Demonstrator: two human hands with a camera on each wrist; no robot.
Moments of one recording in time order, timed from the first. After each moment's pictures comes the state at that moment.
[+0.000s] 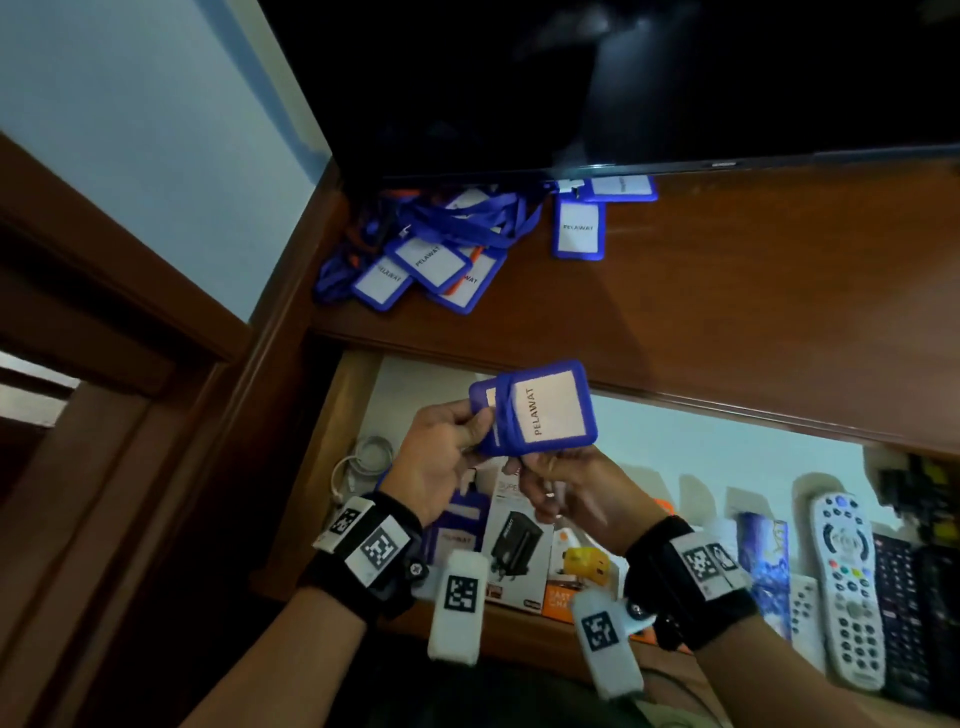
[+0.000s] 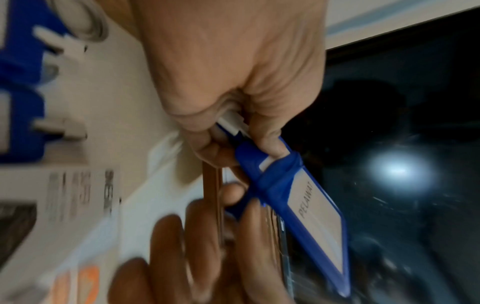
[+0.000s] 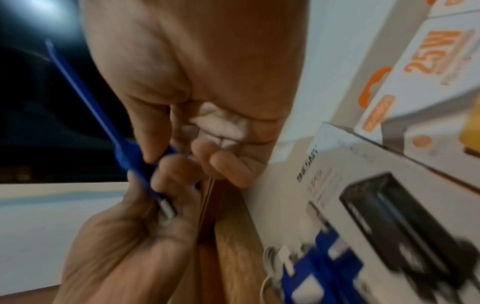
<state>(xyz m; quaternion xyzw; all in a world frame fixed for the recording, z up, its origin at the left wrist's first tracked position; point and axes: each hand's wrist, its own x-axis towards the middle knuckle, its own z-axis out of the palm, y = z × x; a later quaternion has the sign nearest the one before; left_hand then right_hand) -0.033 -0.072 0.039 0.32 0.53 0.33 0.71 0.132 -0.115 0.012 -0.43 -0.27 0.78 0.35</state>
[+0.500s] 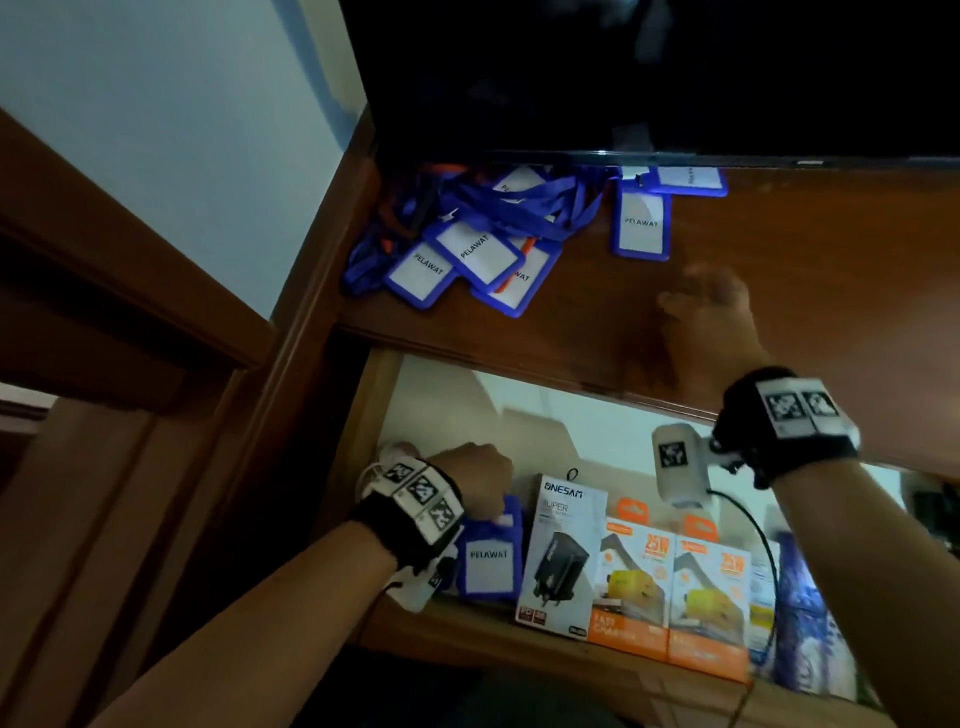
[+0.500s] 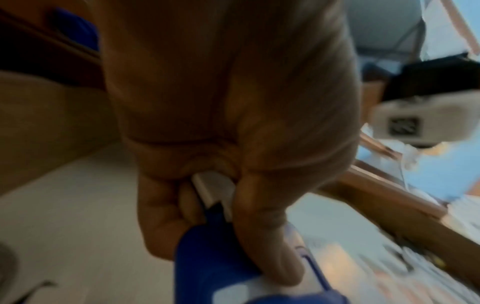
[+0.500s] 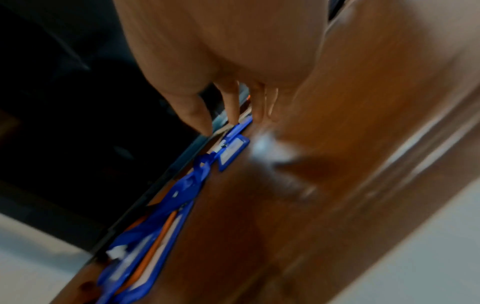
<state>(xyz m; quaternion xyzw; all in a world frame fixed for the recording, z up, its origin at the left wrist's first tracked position) -0.067 -0.019 -0.024 0.77 0.38 -0.34 0.38 0.185 0.043 0.010 -0.75 -0.33 0.39 0.42</state>
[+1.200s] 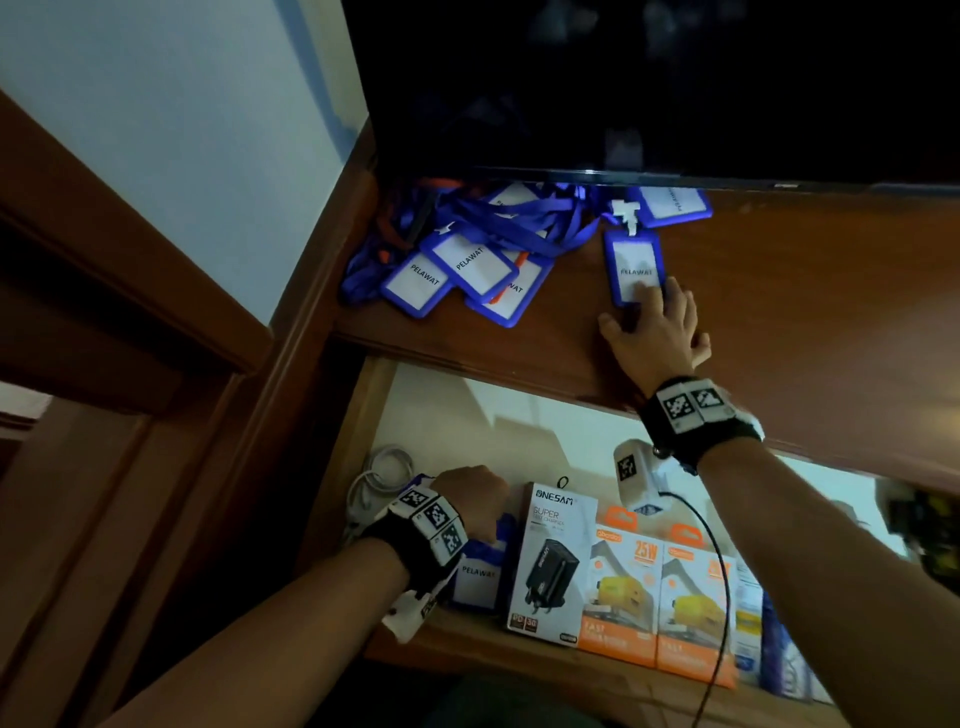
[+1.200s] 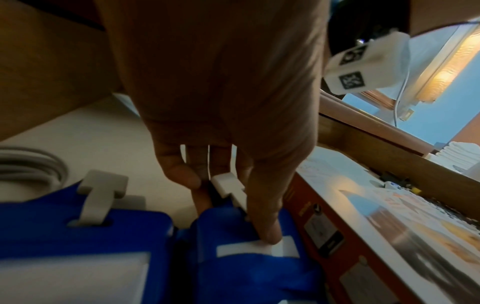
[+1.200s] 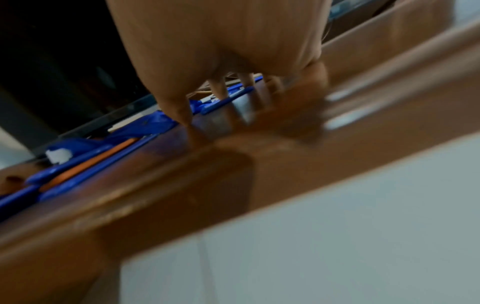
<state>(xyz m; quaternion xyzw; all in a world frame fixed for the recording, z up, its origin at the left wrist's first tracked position) -0.066 -0.042 -0.064 0.80 0.40 -0.28 0.35 0.157 0.049 -0.006 -0.84 -0.50 0.19 0.12</state>
